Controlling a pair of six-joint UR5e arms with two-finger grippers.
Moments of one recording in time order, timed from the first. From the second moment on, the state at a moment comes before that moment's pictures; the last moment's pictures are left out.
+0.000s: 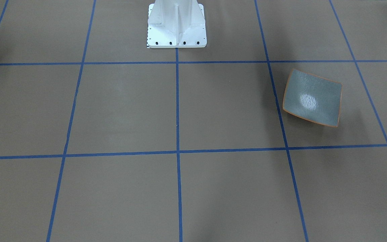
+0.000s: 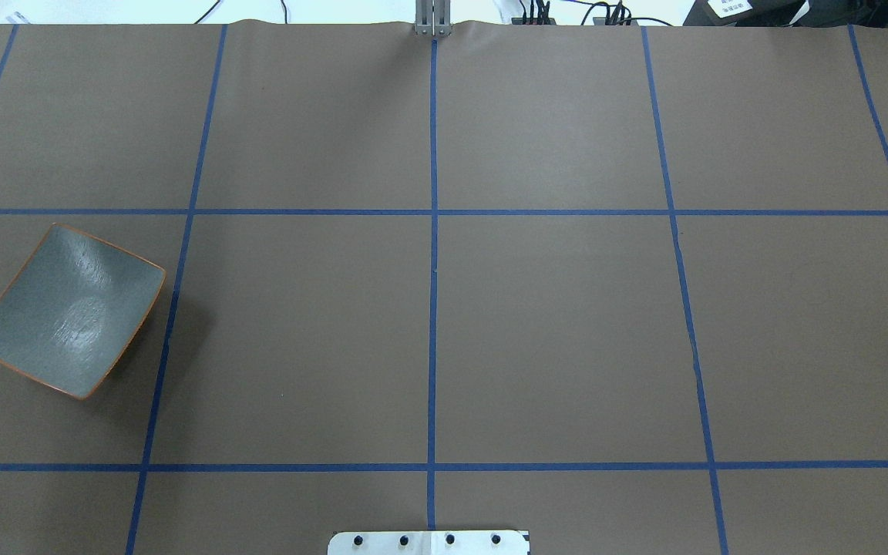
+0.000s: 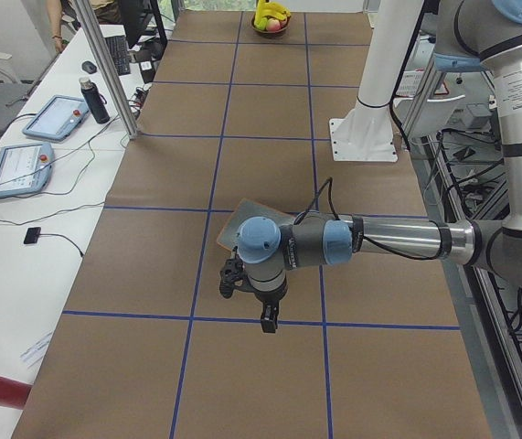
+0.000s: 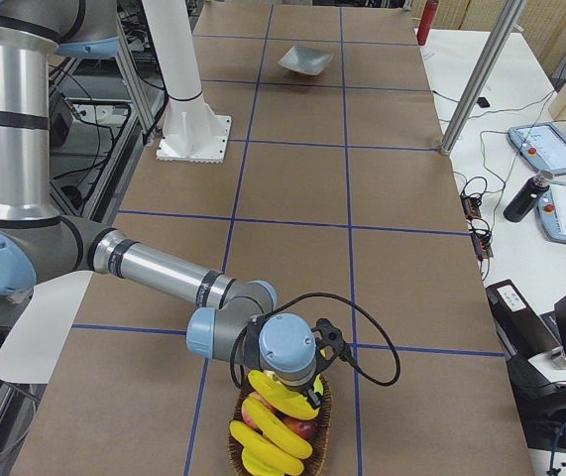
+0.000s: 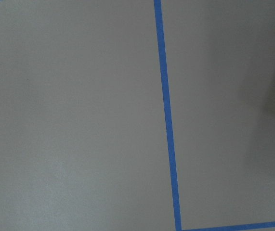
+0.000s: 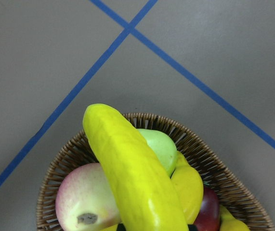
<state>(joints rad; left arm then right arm) -1.56 -1.34 -1.86 -1.38 -2.33 0.20 1.78 -1.63 1.42 -1.39 2.40 -0.78</state>
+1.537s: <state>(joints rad) -1.42 -1.68 -1.71 -2.01 -2.42 -0.23 1.32 -1.38 1.90 -1.27 2.46 0.57</state>
